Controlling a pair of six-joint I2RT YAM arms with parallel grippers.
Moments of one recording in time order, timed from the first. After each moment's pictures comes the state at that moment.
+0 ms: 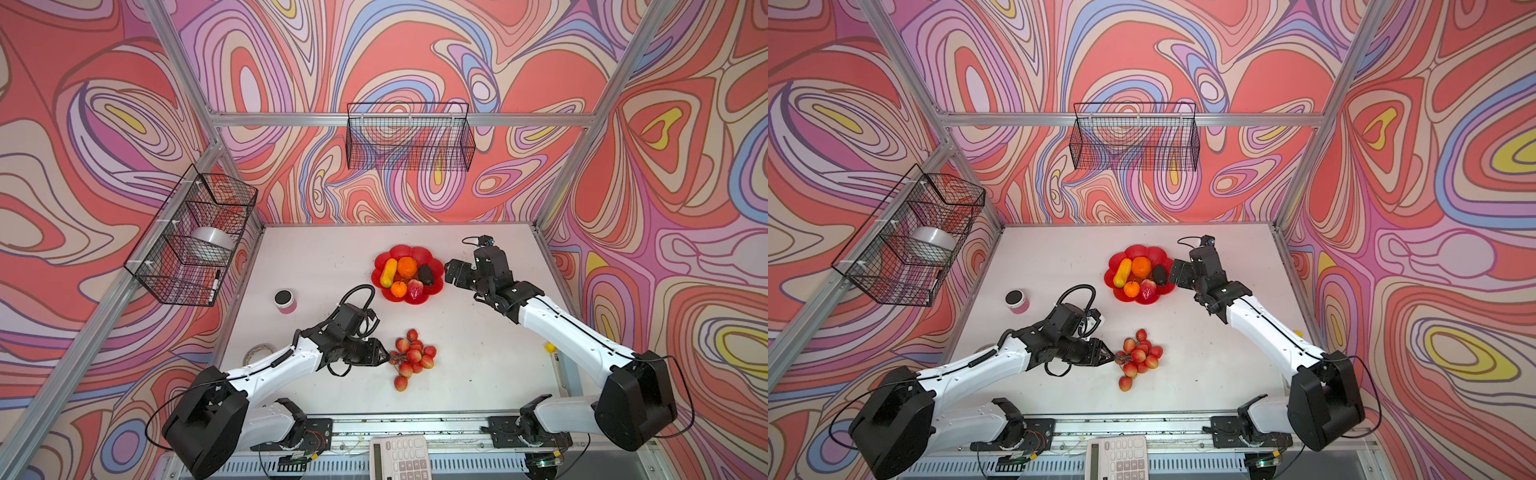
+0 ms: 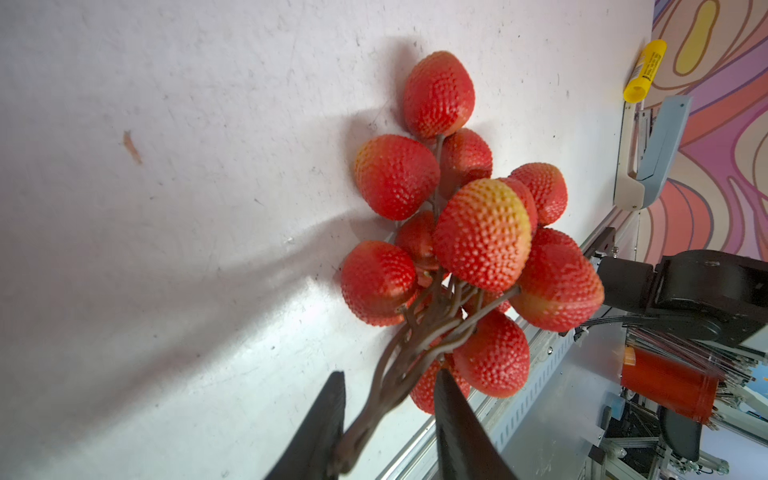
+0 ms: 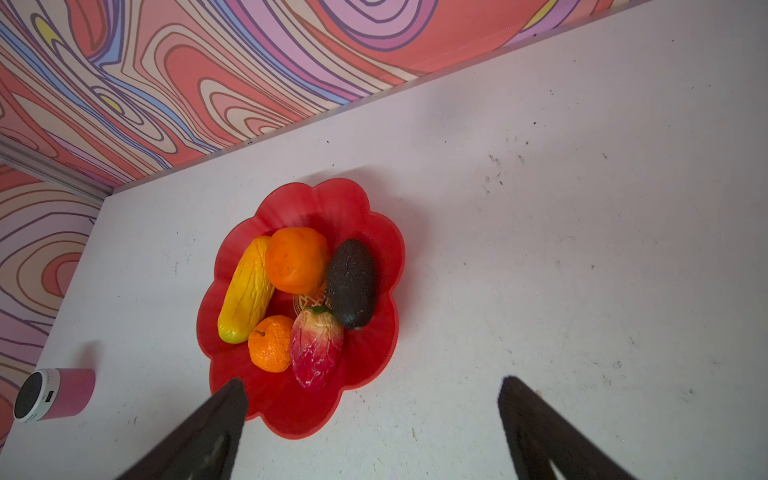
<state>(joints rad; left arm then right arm) -0.64 1.24 0.58 -0.35 0.49 -0.60 0.41 1.35 1.01 -0.28 0.13 0.55</state>
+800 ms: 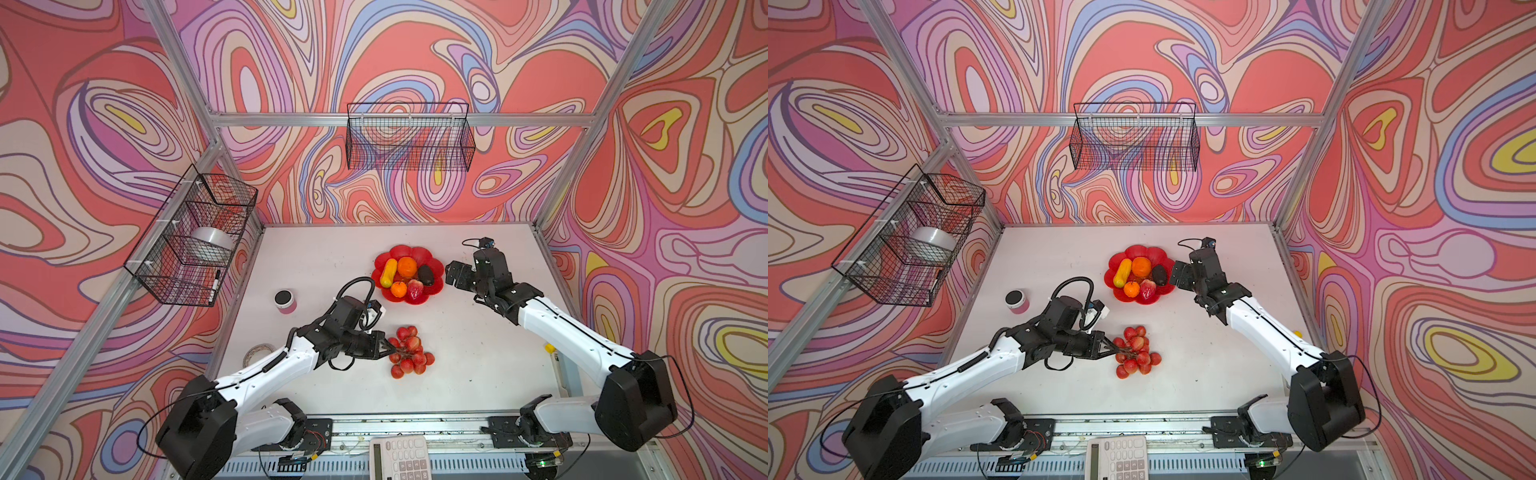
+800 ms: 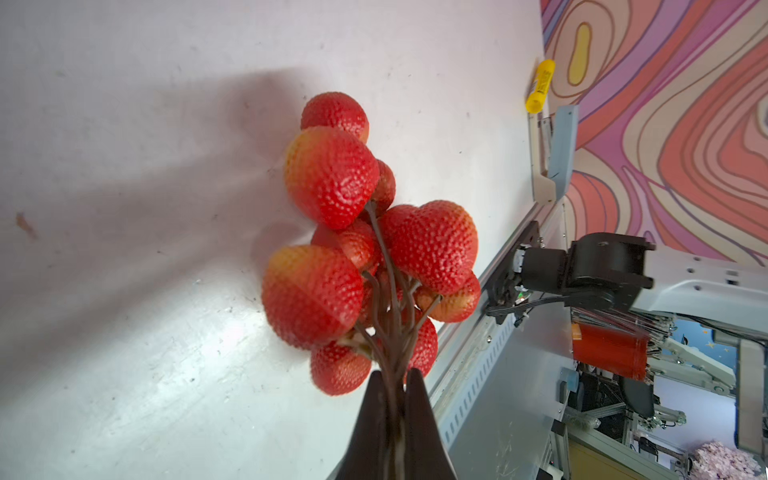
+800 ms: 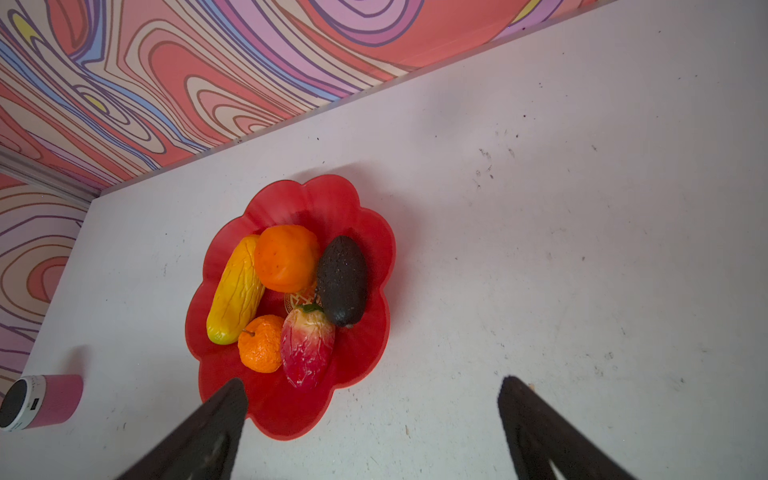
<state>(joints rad) -0.63 1.14 0.65 -0.35 0.58 -0.61 0.41 1.35 0.98 -0.27 0.16 0.56</state>
